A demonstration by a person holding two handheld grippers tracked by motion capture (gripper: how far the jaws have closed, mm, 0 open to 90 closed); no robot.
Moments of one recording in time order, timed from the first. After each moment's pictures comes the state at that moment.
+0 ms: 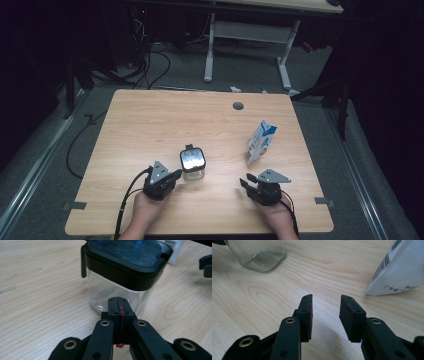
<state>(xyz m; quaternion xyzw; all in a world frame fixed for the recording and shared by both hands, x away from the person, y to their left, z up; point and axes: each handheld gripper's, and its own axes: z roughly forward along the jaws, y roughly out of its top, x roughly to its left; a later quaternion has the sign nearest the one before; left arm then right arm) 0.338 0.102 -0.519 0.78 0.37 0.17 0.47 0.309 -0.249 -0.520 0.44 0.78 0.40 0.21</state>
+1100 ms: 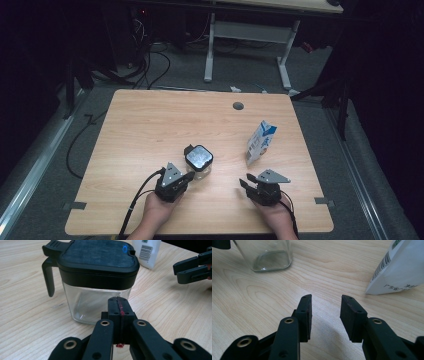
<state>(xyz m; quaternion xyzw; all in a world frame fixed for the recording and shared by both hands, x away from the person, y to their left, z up) 0.334 0.071 -0.517 0.79 0.34 0.16 0.49 0.309 -0.248 -0.522 0.44 0.78 0.40 0.22</state>
